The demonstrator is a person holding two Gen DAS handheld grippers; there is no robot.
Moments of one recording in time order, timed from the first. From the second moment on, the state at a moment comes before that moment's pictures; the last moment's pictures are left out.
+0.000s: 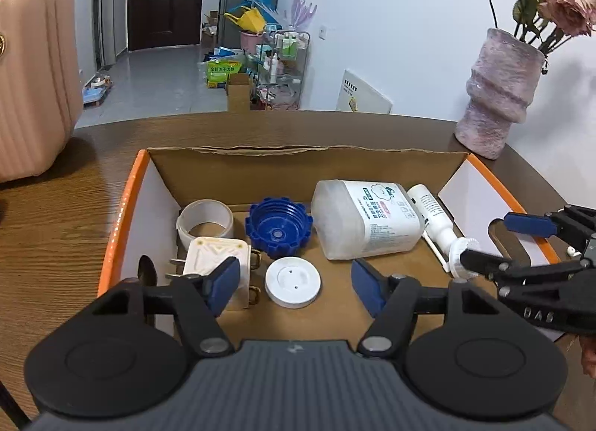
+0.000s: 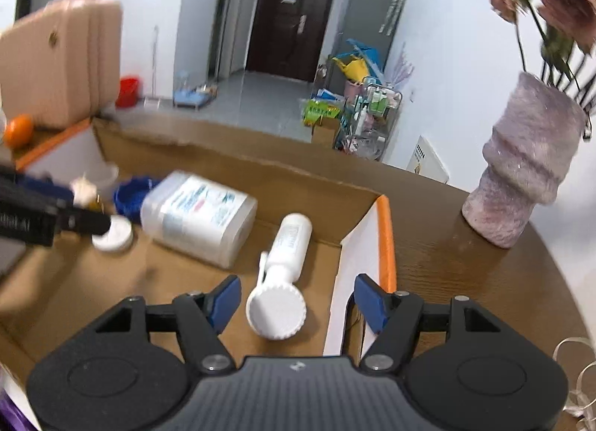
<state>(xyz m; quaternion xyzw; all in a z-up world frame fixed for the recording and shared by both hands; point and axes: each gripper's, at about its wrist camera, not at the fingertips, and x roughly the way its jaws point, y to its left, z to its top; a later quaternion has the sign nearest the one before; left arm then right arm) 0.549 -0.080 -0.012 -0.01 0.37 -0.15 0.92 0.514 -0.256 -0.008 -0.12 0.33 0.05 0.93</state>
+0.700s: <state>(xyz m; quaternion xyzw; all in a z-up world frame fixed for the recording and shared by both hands) 0.314 -0.015 0.098 0.02 0.19 -0.10 0.98 0.296 -0.260 0.123 -0.03 0.17 0.09 0.98</state>
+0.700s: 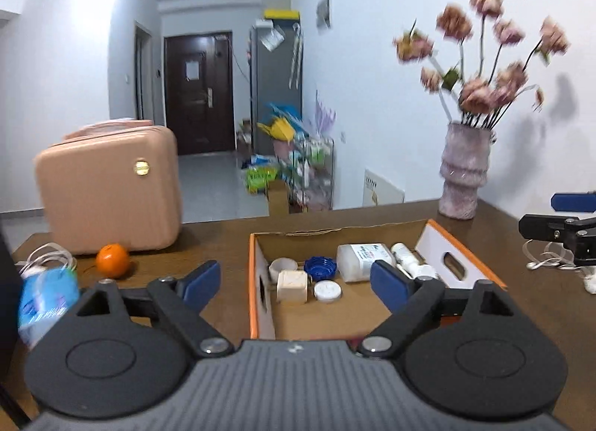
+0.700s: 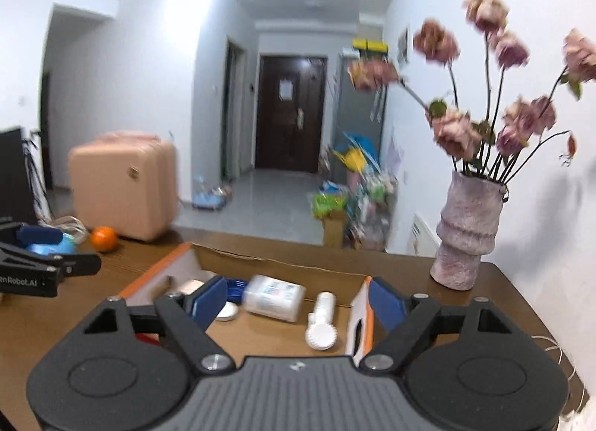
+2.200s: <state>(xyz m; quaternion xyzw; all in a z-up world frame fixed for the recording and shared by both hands) 0.277 -0.025 -0.005 -0.04 0.29 -0.06 0.95 0.300 -0.213 -0.023 -0.19 0.23 0.31 0.90</state>
